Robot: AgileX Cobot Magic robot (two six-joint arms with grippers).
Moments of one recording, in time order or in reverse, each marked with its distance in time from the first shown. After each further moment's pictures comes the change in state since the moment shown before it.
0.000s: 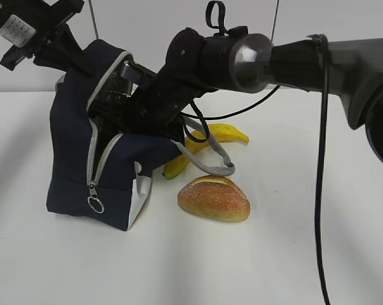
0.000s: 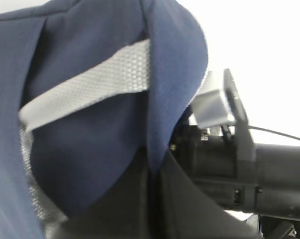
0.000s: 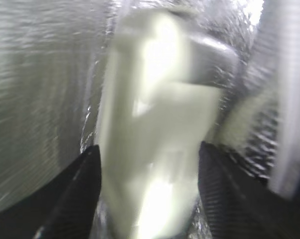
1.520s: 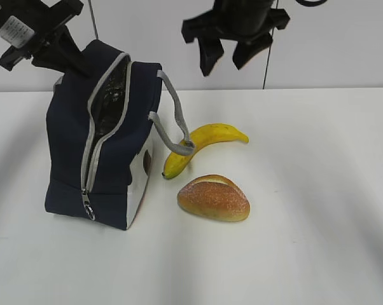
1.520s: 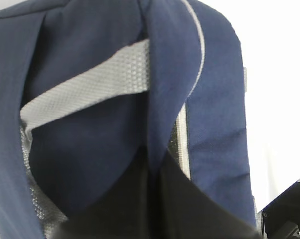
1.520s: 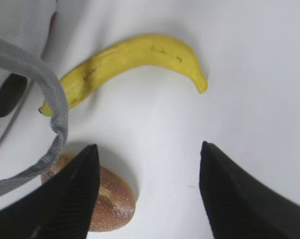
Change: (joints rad) left arm 0.000 0.000 0.000 0.017 0.001 0.000; right arm -0.144 -0.248 -0.212 -0.598 0.477 -0.084
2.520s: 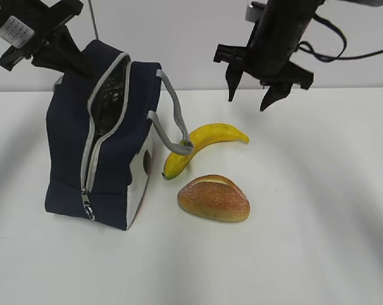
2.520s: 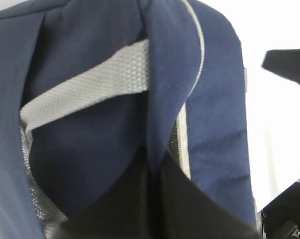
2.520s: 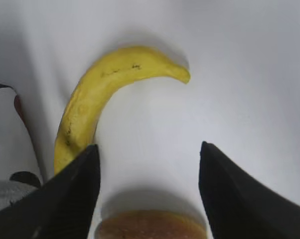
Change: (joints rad) left arm 0.001 0.000 0.000 0.000 0.000 0.000; right arm -0.112 0.027 0.225 0.011 -0.136 0.526
